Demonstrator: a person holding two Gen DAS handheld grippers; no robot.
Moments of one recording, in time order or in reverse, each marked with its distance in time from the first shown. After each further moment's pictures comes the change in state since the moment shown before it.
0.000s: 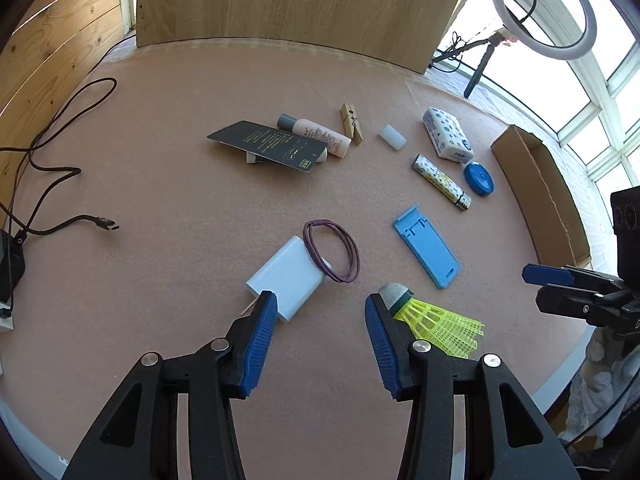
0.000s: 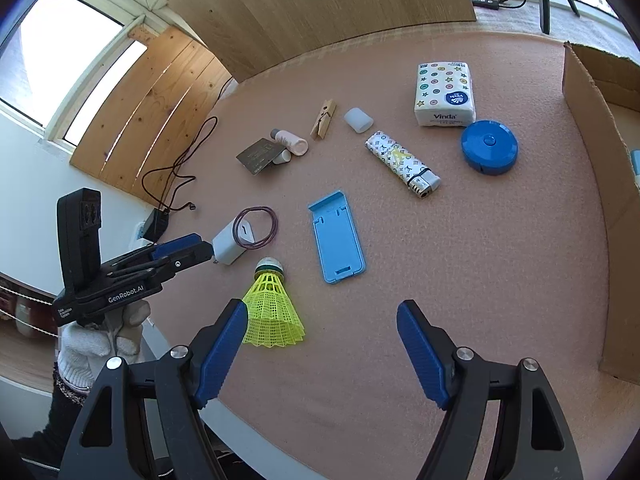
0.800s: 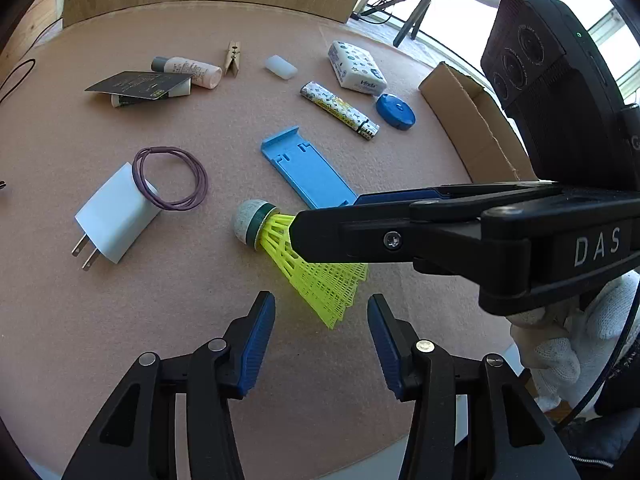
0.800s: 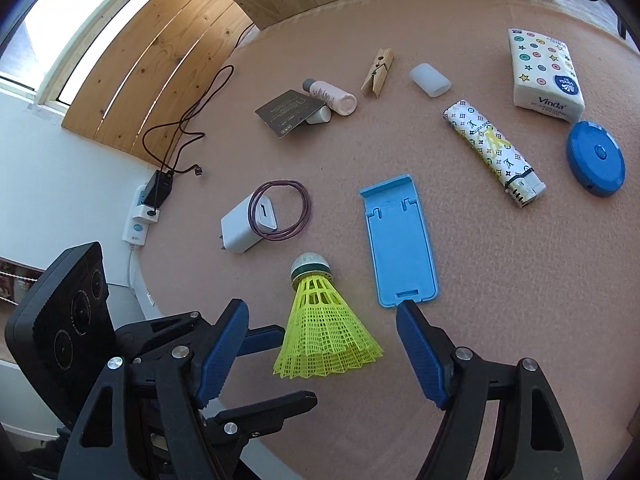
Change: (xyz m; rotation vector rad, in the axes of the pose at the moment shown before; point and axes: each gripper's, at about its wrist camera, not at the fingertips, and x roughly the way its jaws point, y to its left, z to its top) left arm 0.035 -0.071 -0.033 0.065 0.084 -0.175; right arm 0.070 0.026 0.024 -0.069 0.174 0.032
